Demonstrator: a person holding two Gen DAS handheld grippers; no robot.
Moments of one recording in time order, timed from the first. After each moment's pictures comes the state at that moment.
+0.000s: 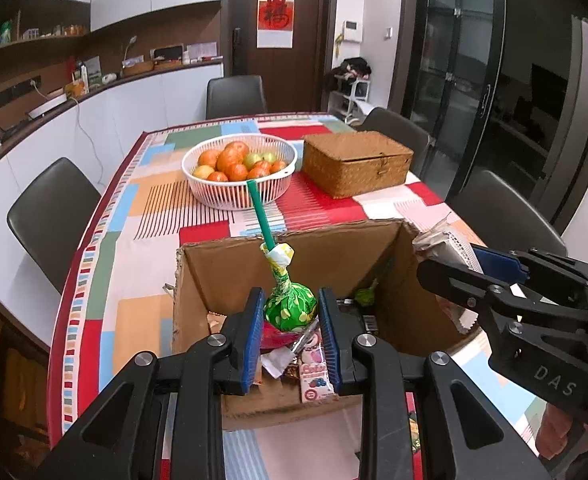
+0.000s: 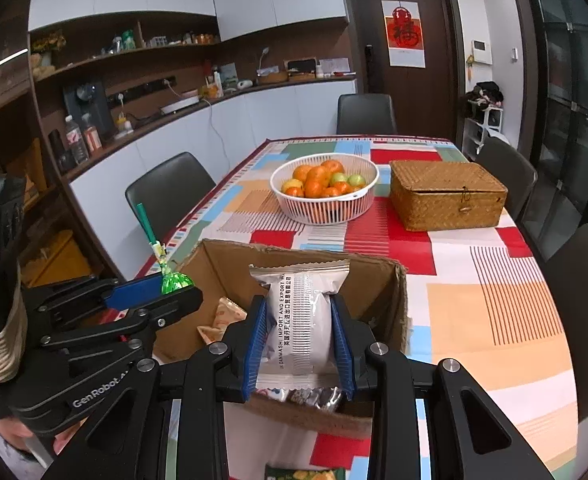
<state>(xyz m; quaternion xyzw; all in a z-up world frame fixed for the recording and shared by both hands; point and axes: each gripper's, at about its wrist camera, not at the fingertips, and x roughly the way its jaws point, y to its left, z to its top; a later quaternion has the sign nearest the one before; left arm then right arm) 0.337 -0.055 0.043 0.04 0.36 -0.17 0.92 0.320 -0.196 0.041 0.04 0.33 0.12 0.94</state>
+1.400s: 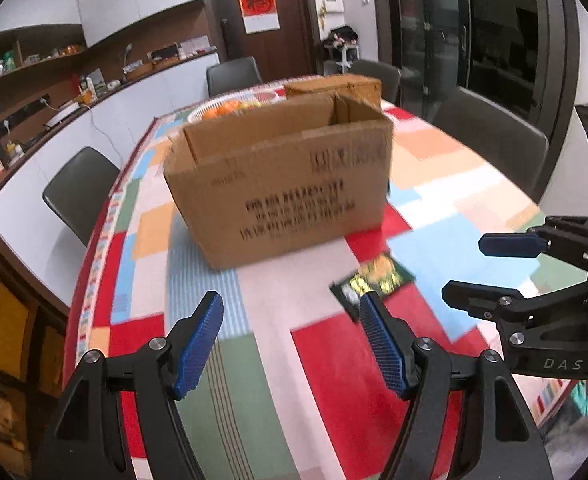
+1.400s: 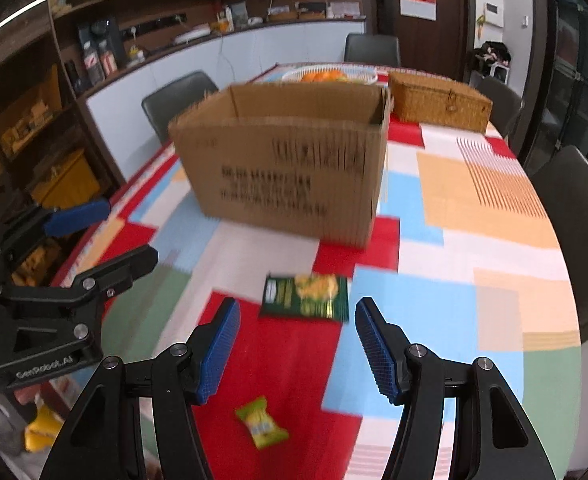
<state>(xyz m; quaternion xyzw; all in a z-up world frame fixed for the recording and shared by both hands) 0.148 -0.066 -0.016 0.13 0.38 -0.14 0.90 0.157 -0.208 -0.036 0.00 0.43 0.13 0.89</state>
